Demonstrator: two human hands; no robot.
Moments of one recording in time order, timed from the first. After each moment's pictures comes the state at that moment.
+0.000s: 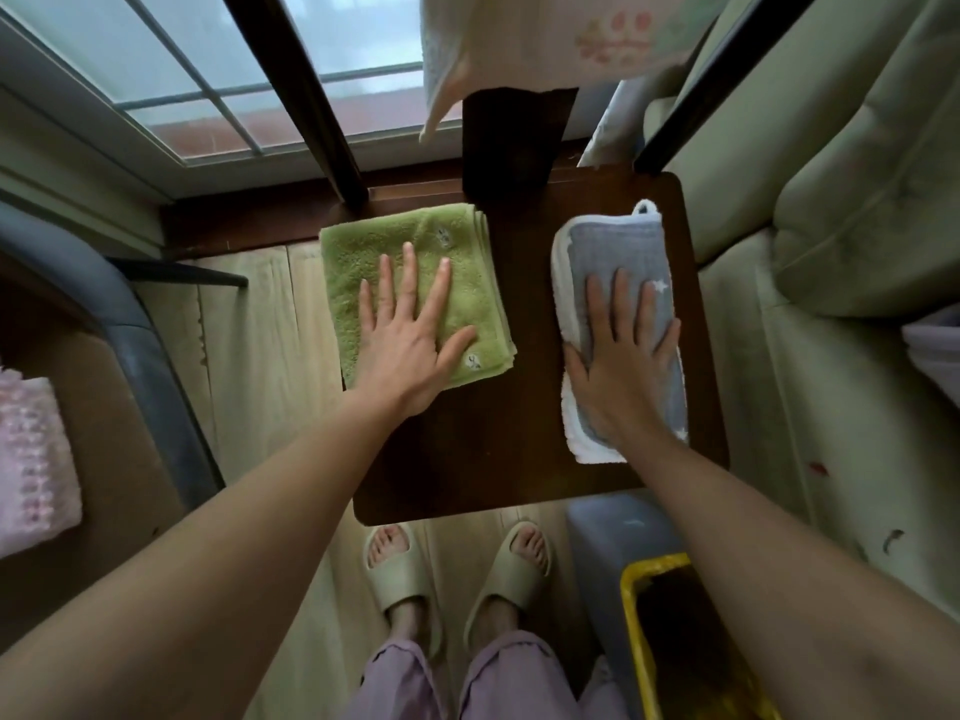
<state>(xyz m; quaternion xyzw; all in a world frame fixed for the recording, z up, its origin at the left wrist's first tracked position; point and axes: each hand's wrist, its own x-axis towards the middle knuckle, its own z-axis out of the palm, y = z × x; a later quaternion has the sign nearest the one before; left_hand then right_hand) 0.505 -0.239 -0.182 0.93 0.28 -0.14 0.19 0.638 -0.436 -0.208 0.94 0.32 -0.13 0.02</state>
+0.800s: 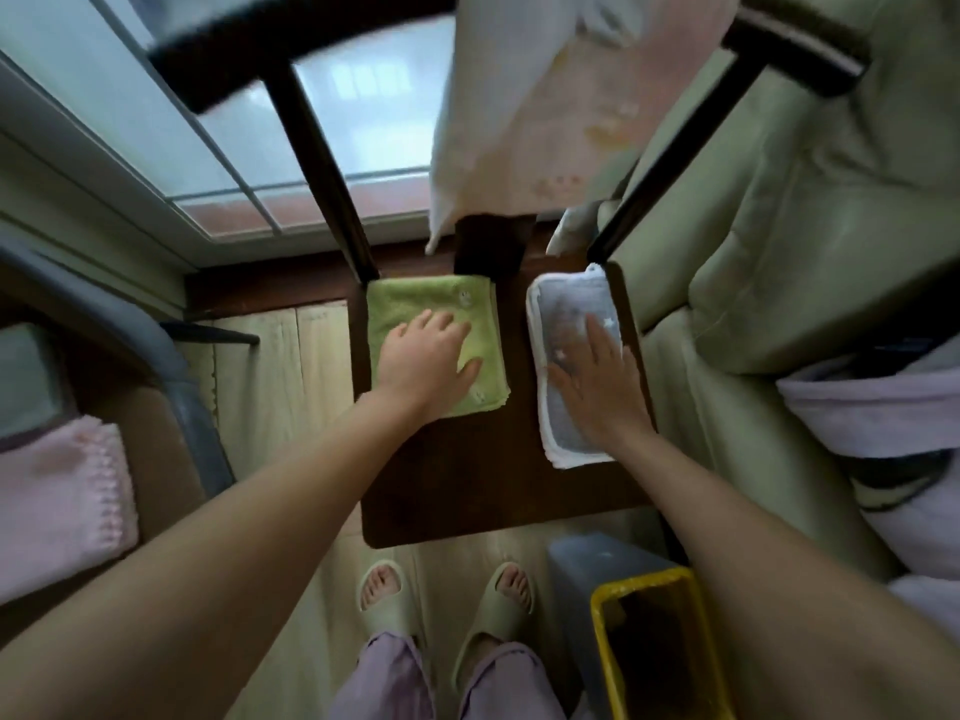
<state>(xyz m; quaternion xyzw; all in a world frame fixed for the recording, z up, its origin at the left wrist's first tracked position) 0.541 -0.239 -0.074 0.95 0.22 -0.15 0.16 0.659 -0.423 -0.109 0.91 0.34 -0.23 -0.02</state>
